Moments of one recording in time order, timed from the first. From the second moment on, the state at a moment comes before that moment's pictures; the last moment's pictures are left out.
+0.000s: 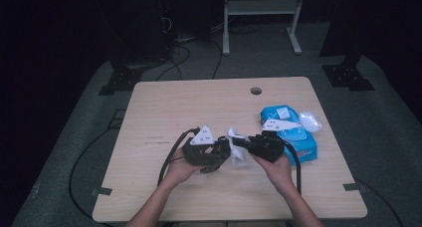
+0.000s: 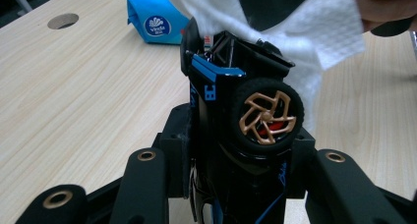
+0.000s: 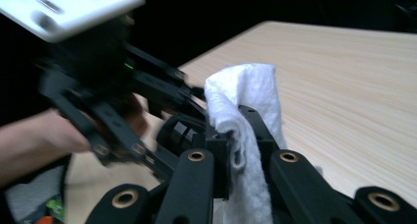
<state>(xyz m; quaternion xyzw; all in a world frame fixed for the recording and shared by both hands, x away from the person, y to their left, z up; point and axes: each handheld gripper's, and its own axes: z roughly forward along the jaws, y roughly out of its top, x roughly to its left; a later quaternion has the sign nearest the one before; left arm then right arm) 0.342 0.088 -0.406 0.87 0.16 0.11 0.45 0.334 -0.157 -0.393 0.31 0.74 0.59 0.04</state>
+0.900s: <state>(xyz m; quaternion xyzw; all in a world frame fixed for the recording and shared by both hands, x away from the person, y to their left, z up) 0.341 0.099 -0.405 0.86 0.17 0.11 0.47 0.342 -0.167 -0.422 0.35 0.75 0.56 0.04</state>
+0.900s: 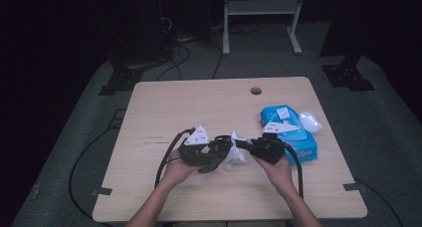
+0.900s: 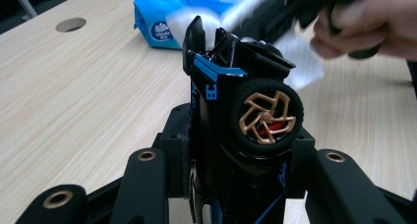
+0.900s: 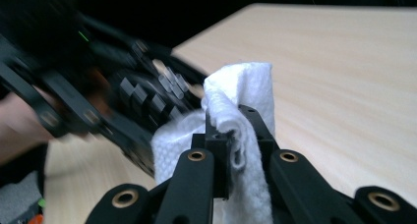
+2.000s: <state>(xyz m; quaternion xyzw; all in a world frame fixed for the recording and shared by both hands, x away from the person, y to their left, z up) 0.340 0.090 -0.413 0.87 0.16 0.11 0.46 0.333 -0.151 -0.395 0.30 0.74 0.60 0.03</state>
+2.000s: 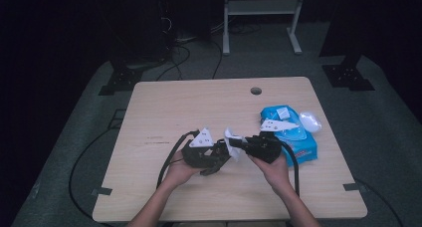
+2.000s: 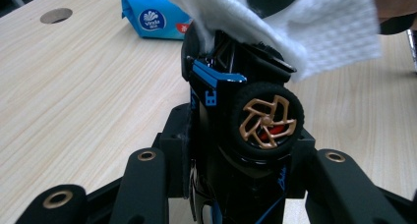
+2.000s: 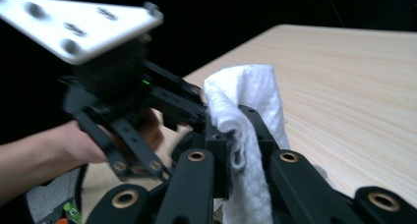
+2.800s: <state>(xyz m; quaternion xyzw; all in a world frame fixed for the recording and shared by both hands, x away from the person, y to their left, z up) 0.341 0.095 -0.408 0.86 0.16 0.11 0.47 0.347 -0.176 -0.442 0.38 0.72 0.57 -0.01</state>
